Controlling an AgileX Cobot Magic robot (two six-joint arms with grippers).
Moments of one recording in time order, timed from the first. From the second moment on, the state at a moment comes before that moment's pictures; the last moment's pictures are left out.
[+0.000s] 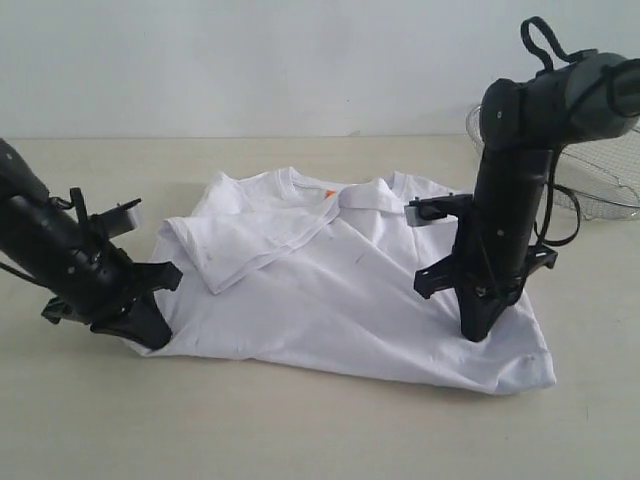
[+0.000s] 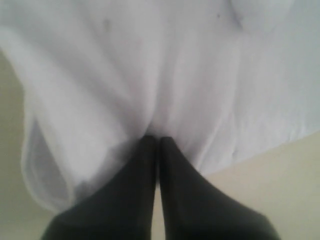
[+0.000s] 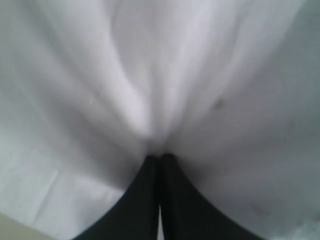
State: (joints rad) left arm -0.08 2.03 -1.02 -0.69 0.79 0.56; right arm 0.14 2.14 -1.41 0.17 1.17 -0.28
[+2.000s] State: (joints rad) left arm -0.09 2.01 -1.13 -0.70 0.72 0.81; right arm 0.23 2.13 -1.32 0.67 0.88 -0.74
